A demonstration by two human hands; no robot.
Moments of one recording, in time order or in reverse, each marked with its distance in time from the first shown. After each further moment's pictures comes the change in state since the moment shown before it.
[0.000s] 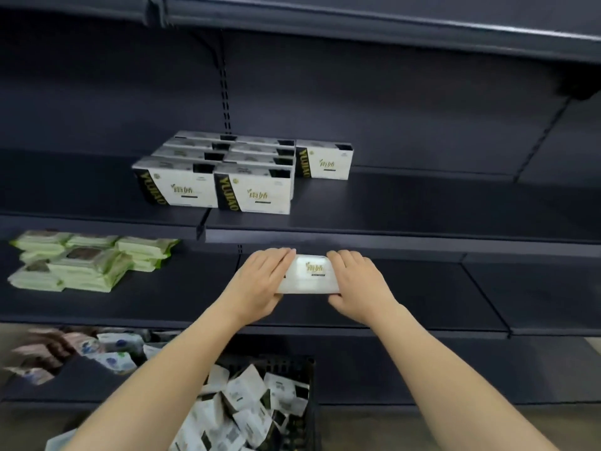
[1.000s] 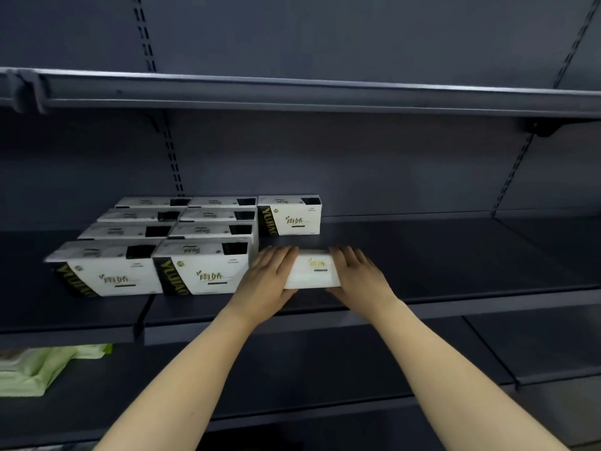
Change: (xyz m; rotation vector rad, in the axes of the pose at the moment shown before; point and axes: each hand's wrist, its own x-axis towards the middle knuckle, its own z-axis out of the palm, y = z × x) left_hand 0.169 -0.050 0.049 -0.045 0.037 -0.081; right_hand 0.113 0.121 -0.006 0.031 0.303 0.103
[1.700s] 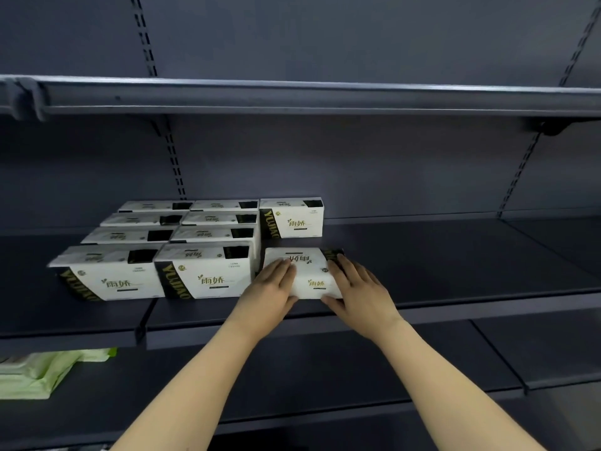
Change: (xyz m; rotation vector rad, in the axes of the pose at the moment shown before) left_hand -0.009 0.008 0.001 0.100 -0.129 -0.017; right_hand -0.018 0.002 0.021 -0.032 0.007 0.016
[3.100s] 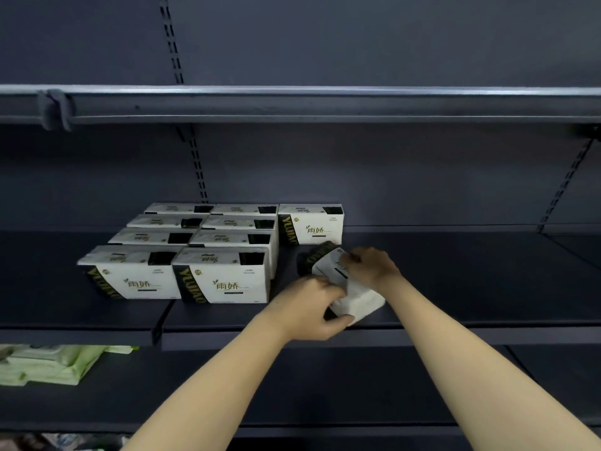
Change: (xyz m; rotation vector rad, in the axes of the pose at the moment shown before) left_hand 0.030 0.031 -0.033 -0.388 -0.157 0.040; right_hand 0.084 0.011 -0.029 0.464 -0.413 0.488
